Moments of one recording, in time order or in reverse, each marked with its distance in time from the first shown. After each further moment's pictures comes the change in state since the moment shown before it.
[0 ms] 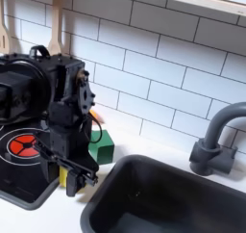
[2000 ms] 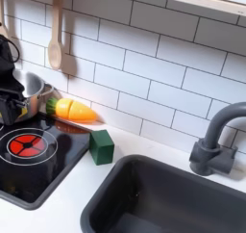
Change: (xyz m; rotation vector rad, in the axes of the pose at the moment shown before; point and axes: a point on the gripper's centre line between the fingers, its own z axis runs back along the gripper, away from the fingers) arm 0.003 0.121 0.050 -0.034 -0.150 0.191
